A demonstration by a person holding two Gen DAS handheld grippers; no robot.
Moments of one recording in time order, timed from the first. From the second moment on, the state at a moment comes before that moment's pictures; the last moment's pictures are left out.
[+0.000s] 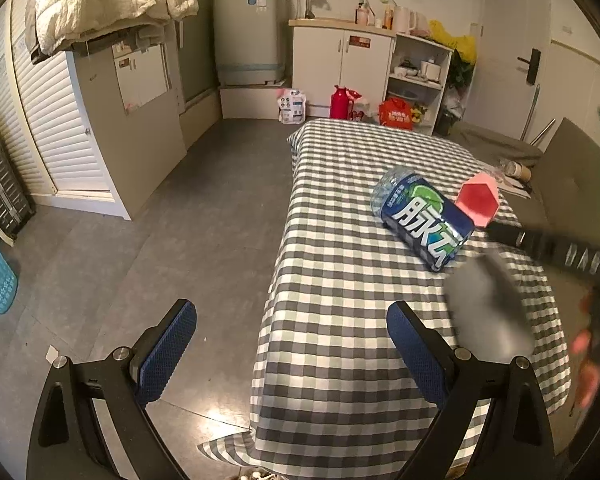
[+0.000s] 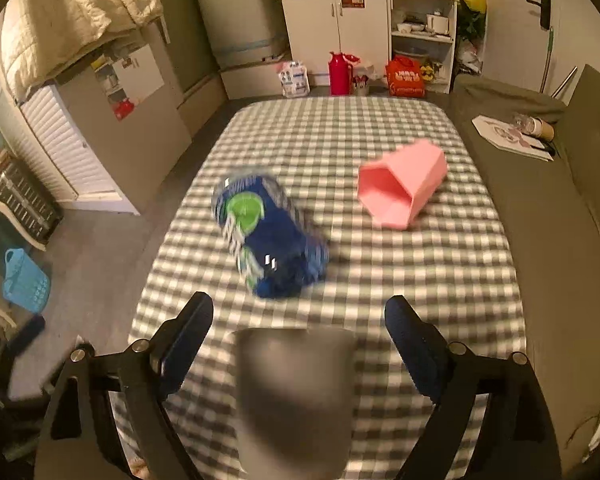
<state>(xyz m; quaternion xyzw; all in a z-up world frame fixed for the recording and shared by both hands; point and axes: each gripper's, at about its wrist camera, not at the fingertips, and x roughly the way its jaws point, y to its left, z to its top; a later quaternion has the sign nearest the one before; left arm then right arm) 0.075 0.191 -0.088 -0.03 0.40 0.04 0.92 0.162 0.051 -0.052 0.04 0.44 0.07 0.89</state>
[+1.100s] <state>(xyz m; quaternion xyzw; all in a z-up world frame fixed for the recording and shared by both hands) 0.065 0.055 -0.094 -0.01 0.41 -0.05 0.91 0.044 -0.066 -0.049 0.06 0.32 -0.02 0.95</state>
